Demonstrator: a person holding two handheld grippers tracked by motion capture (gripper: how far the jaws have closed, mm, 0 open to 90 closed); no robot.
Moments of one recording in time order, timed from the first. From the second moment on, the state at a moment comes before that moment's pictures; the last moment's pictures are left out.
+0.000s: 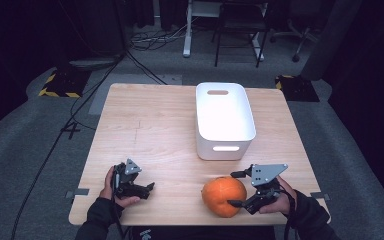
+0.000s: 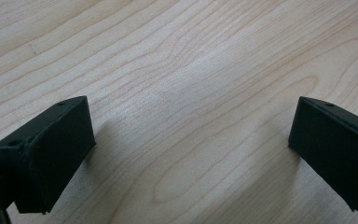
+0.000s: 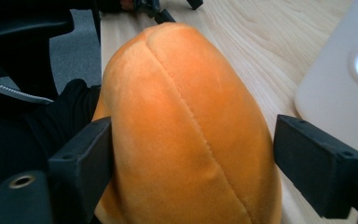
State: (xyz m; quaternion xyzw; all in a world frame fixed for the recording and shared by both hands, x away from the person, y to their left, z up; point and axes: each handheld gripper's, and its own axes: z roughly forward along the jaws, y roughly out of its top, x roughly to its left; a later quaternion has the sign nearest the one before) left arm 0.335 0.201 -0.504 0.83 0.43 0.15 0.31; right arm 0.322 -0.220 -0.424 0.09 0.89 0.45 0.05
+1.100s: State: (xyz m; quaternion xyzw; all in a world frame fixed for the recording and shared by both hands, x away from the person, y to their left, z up) left arm 0.335 0.201 -0.503 0.83 0.43 0.15 0.31; right arm 0.331 -0.303 -0.432 0.19 0.85 0.47 0.10
